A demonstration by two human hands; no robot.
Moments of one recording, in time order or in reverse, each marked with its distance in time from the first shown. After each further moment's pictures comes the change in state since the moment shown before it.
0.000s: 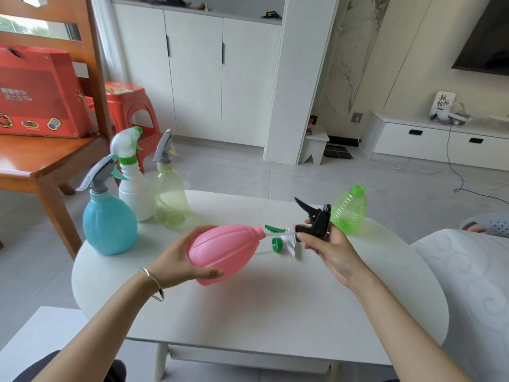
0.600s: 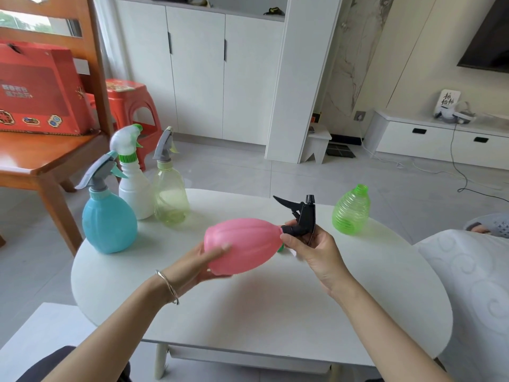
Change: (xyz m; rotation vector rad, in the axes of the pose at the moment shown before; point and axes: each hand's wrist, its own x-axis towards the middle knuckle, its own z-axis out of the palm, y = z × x) left_hand 0.007 0.000 0.031 -0.599 -0.129 -0.221; right_hand -0.010 0.007 0.034 -0.041 -0.047 -0.159
